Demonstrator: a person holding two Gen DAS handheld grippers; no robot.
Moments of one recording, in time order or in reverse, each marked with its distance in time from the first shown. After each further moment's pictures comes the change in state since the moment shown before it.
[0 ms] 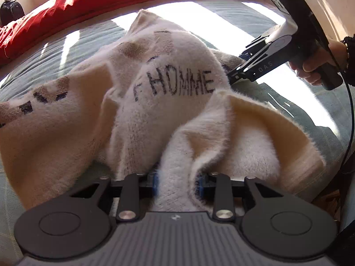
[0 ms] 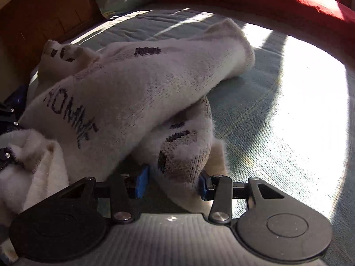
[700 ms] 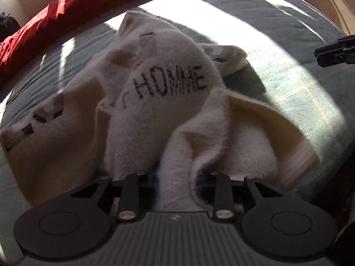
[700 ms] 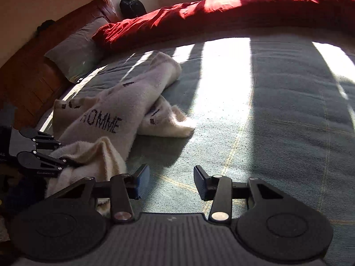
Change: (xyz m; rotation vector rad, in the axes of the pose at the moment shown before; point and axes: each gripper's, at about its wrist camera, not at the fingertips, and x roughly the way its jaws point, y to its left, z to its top) left arm -0.002 -0.028 0.017 0.092 0.071 0.082; right arm -0.158 0.023 -0.110 0.348 -0.229 -0.100
